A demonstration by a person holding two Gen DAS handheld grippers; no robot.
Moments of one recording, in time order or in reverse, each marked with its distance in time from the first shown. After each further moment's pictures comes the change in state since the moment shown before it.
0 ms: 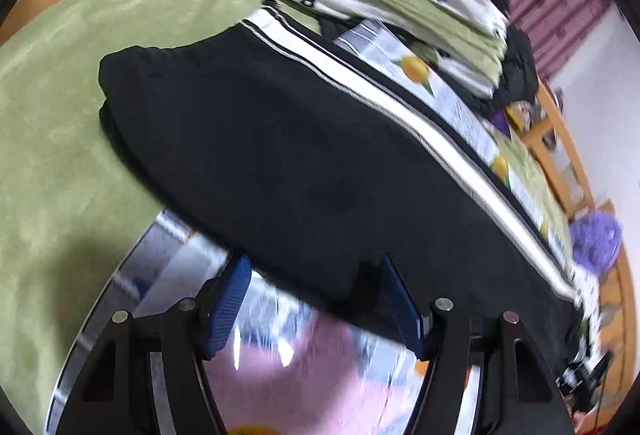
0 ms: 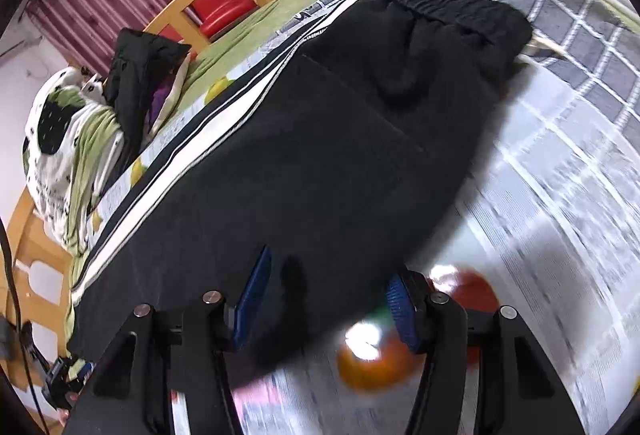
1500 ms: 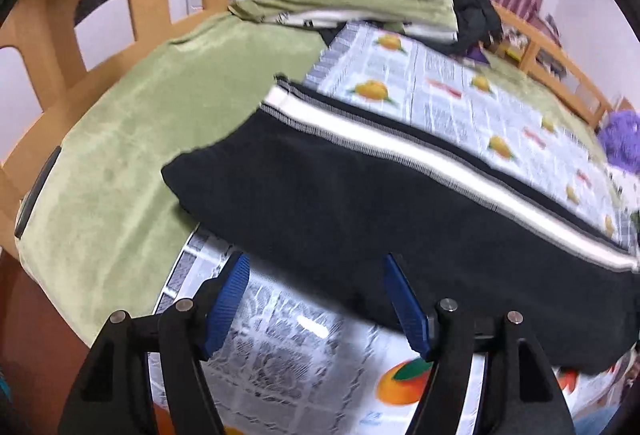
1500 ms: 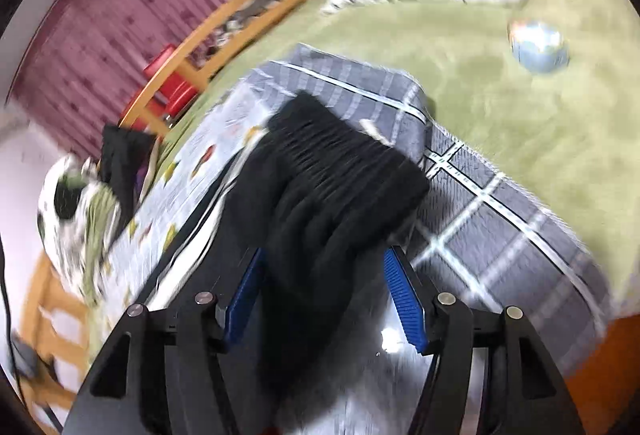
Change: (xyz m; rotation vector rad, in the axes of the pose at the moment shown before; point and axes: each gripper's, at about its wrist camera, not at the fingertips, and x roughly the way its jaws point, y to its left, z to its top) left arm -0.180 -0.012 -0.129 0.279 -0.056 0.234; right arm -0.211 -0.218 -0.070 0.249 -0.165 -0.002
